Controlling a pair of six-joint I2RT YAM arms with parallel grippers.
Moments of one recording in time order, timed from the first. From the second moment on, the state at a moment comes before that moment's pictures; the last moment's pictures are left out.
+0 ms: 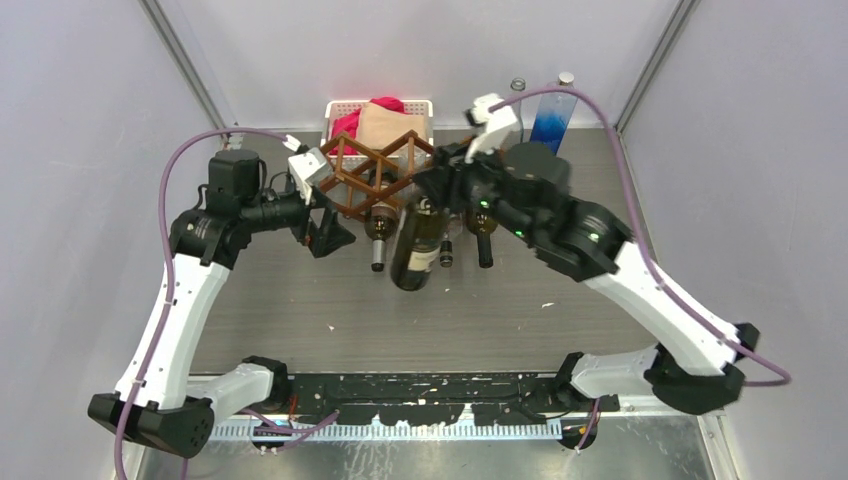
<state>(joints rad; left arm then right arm) -0.24 1.08 1.34 -0.84 0.72 0.33 0.95 1.29 1.64 -0.49 0.19 0.32</state>
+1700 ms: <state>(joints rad) -0.24 1.20 1.43 -0.90 0.45 0.34 0.17 1.59 1.43 -0.08 0.59 0.18</state>
